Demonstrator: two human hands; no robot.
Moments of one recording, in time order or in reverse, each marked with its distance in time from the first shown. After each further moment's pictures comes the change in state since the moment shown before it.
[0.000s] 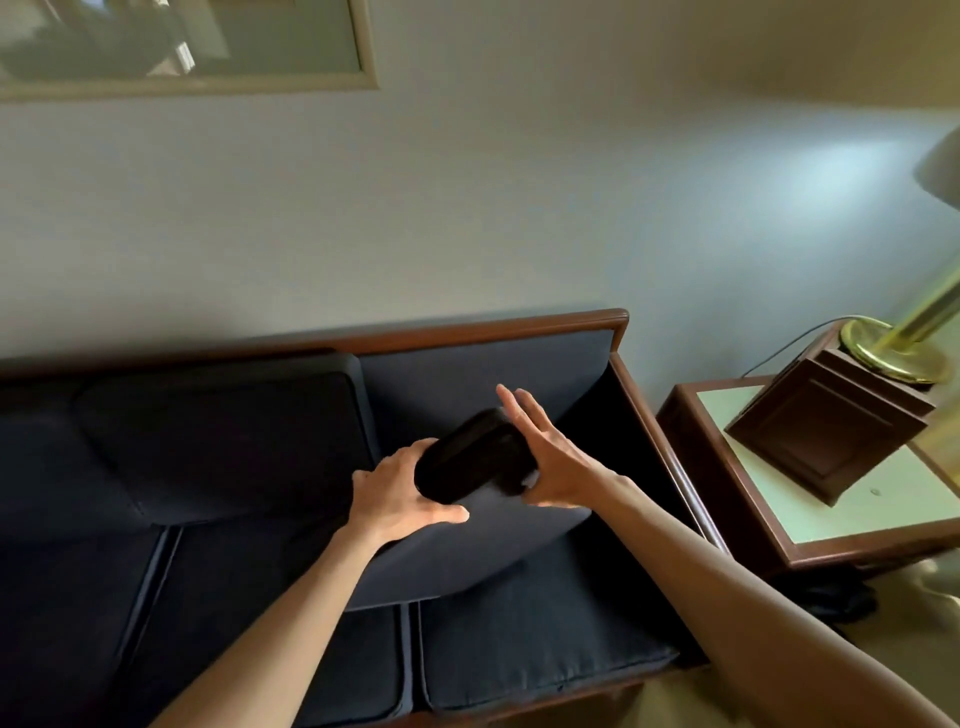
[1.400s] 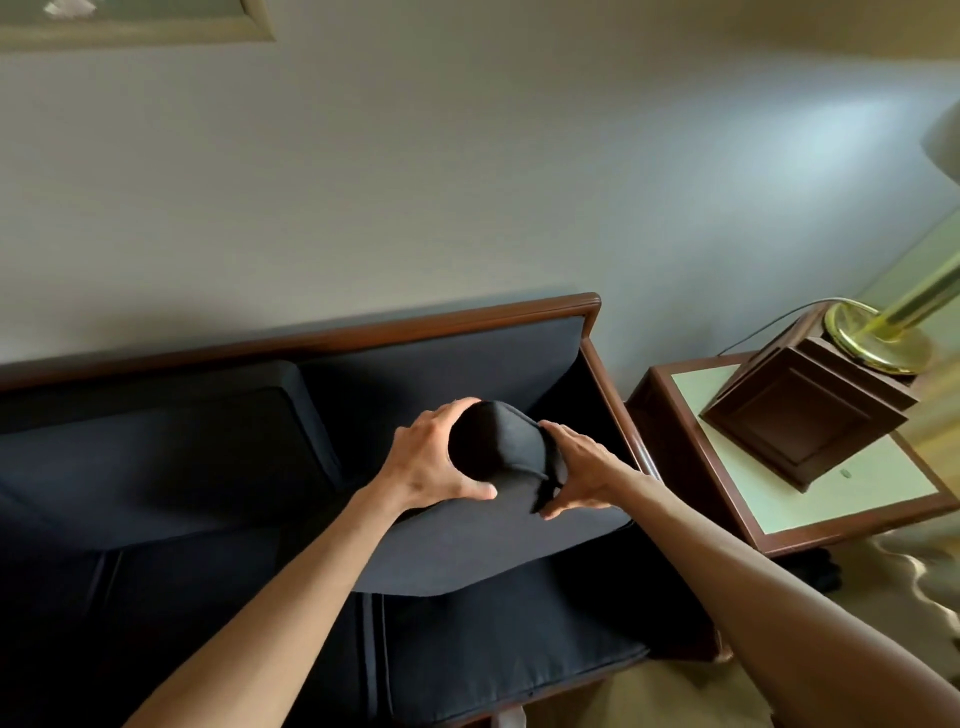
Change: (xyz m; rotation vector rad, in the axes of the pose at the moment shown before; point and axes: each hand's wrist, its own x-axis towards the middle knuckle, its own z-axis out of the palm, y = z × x) left_hand 0.112 0.084 0.016 -0.076 -0.105 0.228; right_hand 0.018 0.103 -0.048 -0.165 -0.118 0.314
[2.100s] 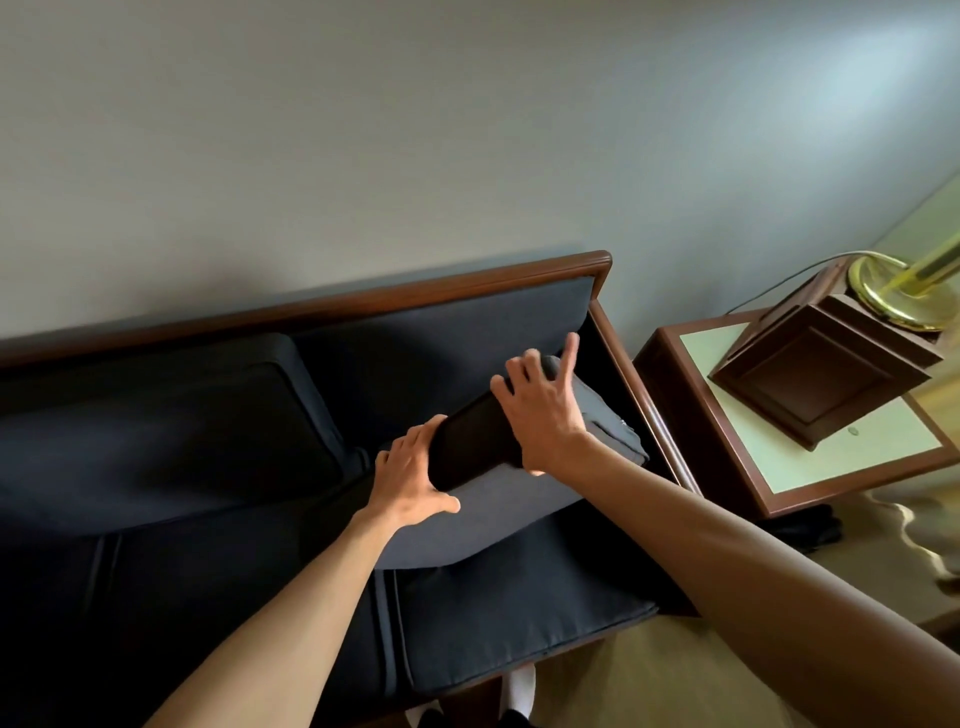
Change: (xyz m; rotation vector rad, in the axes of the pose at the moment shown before) left_hand -0.011 -0.095 0.056 0.039 -0.081 -0.163; right_hand 0.041 -0.087 0.007 -0.797 0.115 0.033
